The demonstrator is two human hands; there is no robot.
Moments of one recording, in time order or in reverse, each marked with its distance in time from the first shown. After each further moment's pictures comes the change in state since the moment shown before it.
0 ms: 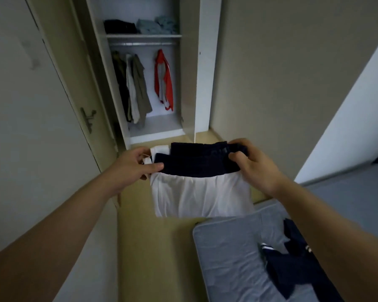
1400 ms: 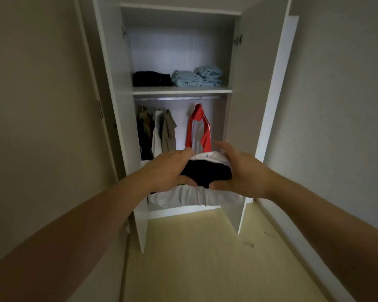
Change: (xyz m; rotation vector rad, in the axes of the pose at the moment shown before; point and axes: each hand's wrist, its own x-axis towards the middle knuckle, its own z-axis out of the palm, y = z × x) left_hand 0.774 0.021 -0.294 0.963 -0.002 0.576; right_hand 0.837 -0.072 0.181 -0.401 -0.229 -0.440
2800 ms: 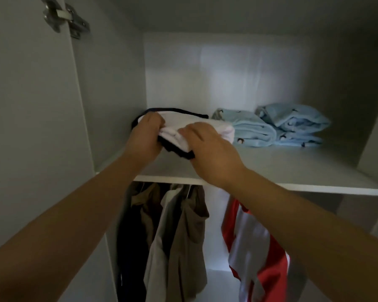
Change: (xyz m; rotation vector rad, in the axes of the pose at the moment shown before) left_hand 0.617 -0.695 -0.029 0.172 0.657 -0.540; right_hand 0.926 0.275 0.046 -0.536 0.324 -0.534
